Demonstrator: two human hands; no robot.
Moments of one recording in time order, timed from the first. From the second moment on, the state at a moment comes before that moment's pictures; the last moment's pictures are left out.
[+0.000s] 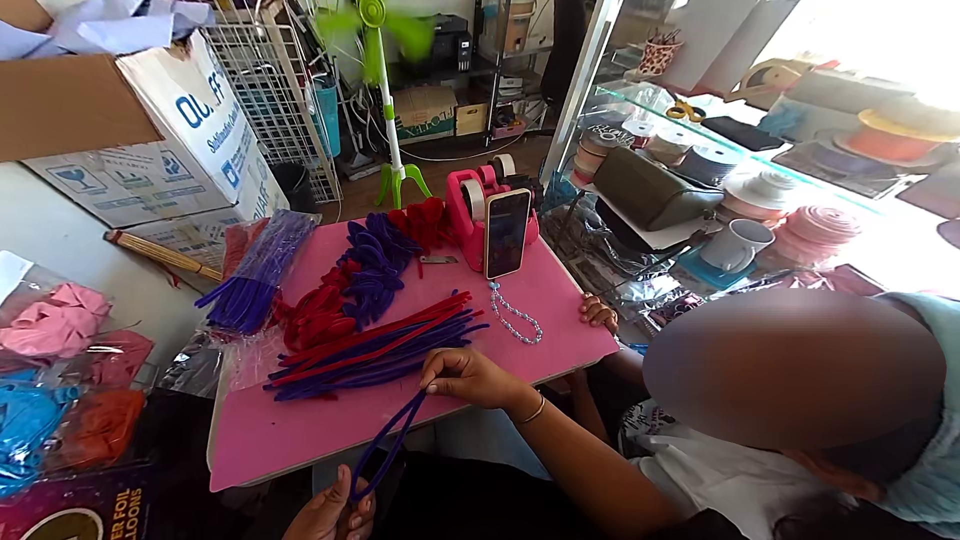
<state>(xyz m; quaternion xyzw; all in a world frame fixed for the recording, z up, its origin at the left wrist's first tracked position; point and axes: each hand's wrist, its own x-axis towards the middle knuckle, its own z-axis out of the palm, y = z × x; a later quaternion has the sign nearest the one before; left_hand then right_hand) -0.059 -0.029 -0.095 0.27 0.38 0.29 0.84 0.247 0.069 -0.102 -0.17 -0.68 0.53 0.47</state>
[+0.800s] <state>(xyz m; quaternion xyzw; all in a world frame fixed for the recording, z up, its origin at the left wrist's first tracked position) -0.060 -0.026 -0.105 0.31 0.38 0.24 0.84 0.247 0.069 -0.102 -0.15 -0.69 0.54 0.47</state>
